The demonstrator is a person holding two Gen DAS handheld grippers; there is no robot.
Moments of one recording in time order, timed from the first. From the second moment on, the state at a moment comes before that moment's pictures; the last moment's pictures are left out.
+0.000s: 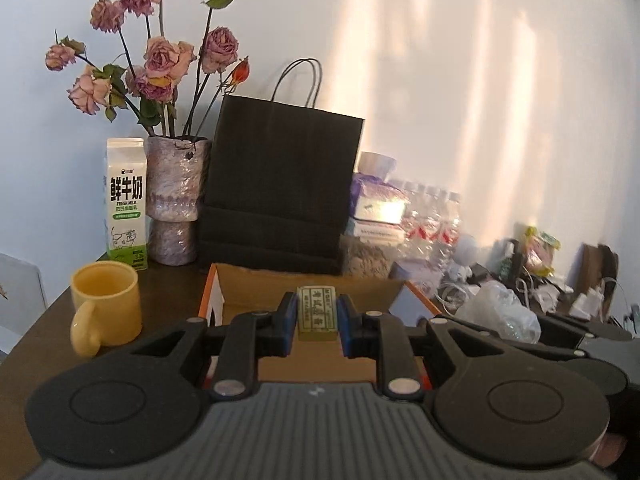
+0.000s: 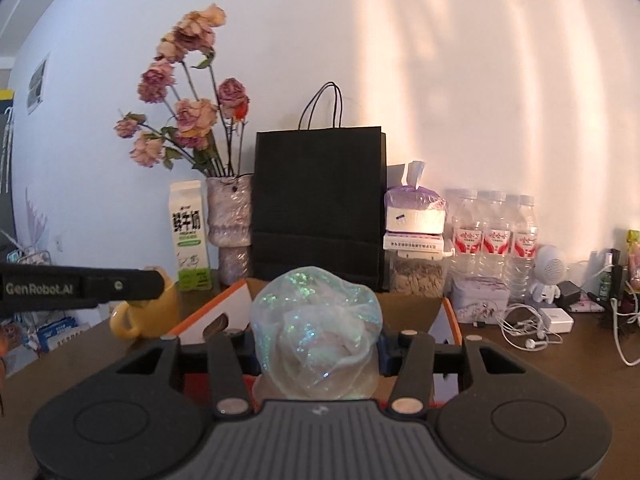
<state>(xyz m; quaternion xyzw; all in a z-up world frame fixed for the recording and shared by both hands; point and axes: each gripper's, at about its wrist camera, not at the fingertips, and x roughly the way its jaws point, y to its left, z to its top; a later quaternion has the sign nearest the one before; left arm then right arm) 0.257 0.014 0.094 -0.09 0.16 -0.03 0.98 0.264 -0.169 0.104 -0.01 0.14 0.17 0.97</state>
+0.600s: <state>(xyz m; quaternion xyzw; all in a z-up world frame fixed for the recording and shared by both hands) 0.382 0.015 0.049 -0.09 0.22 0.04 0.97 0.391 -0.151 0.061 -0.01 0.22 0.14 0.96</state>
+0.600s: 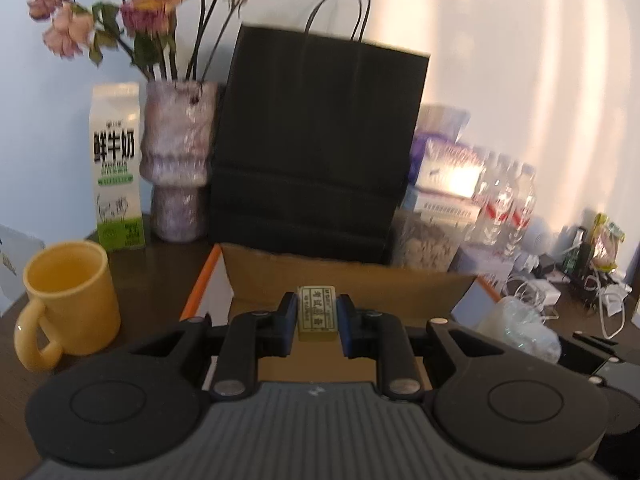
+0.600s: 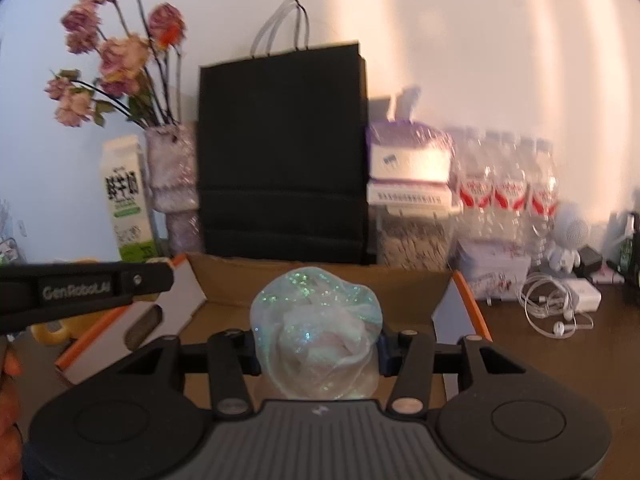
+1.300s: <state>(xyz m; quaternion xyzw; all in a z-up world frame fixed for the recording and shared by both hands) 0.382 0.015 0.043 -0.09 0.22 0.08 0.97 0.399 -0.156 0.050 0.00 0.26 0.11 0.96</state>
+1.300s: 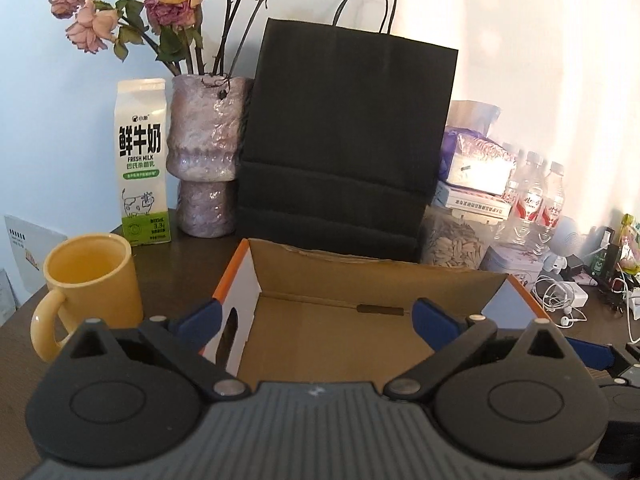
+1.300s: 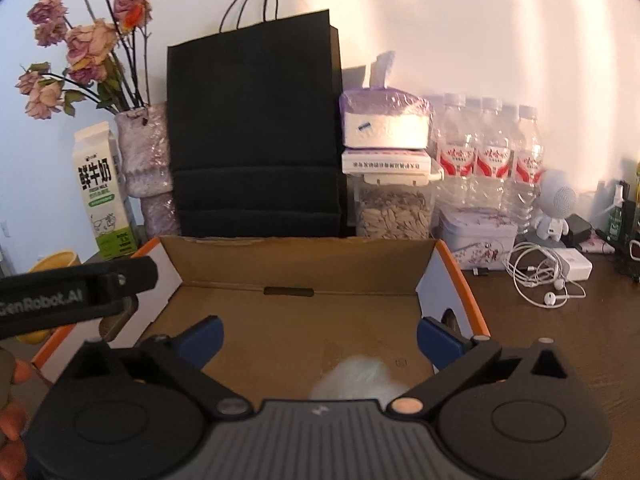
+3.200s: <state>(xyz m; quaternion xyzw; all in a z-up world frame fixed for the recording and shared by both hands) 0.158 0.040 0.073 -0.08 0.18 0.07 0.98 0.194 -0.230 0.074 -0.04 0.22 0.11 0.97</state>
